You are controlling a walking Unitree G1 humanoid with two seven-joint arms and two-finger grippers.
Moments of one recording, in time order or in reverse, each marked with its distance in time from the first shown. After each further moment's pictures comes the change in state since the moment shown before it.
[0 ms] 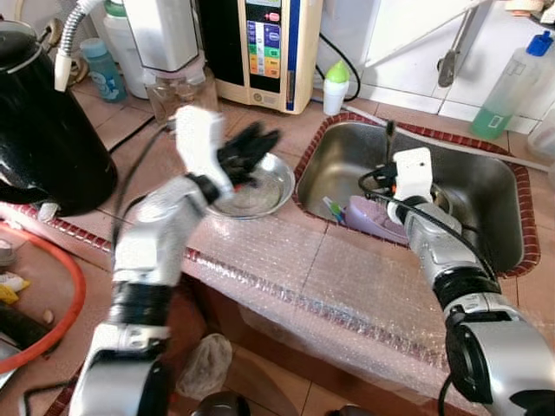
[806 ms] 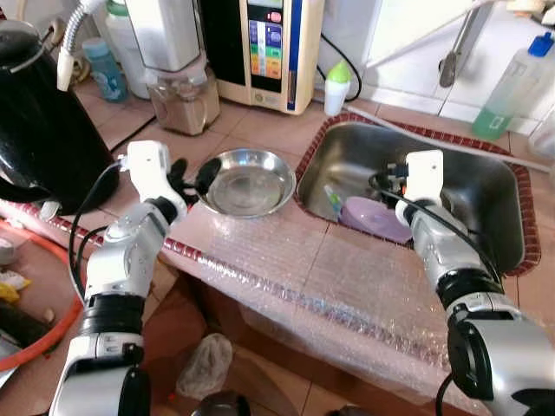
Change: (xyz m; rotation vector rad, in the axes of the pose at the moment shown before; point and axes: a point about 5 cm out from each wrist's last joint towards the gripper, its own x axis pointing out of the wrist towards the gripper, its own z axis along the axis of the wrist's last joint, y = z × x) left arm -0.035 0.056 -0.032 -0.064 0.151 0.403; right arm -0.003 -0.006 0.005 0.012 -0.074 -0.028
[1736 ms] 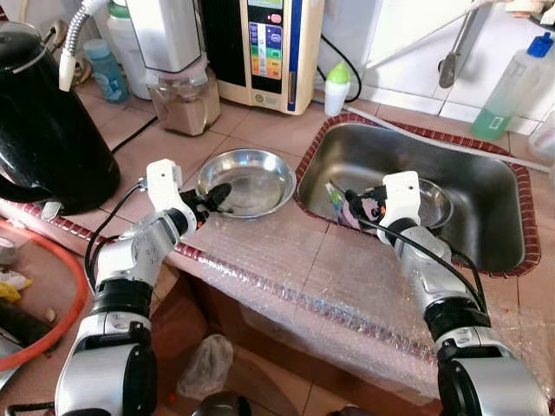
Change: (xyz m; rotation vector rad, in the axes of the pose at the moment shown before) left arm 0.014 0.000 -0.032 -0.172 0.246 0.005; right arm -0.017 0.028 -0.025 -0.012 0.020 0.132
